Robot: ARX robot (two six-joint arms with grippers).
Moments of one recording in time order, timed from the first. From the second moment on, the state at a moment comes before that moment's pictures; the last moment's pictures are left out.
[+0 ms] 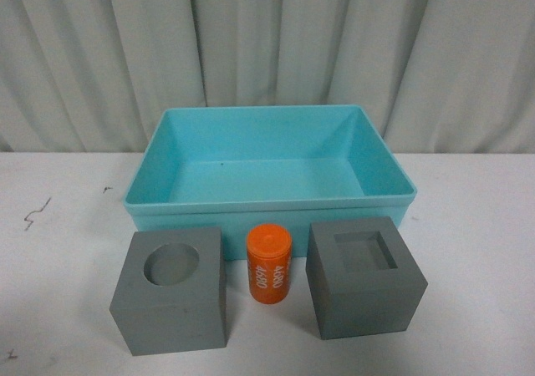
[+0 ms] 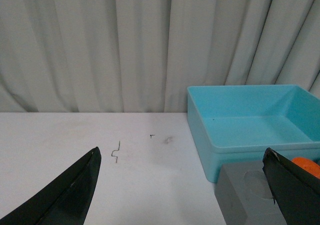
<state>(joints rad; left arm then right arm) 0.00 0.01 0.01 0.00 0.00 -0.01 0.00 0.00 0.01 0.00 0.00 -0.01</state>
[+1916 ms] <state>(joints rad) 0.00 0.01 0.01 0.00 0.00 -0.01 0.00 0.00 0.01 0.00 0.00 -0.01</state>
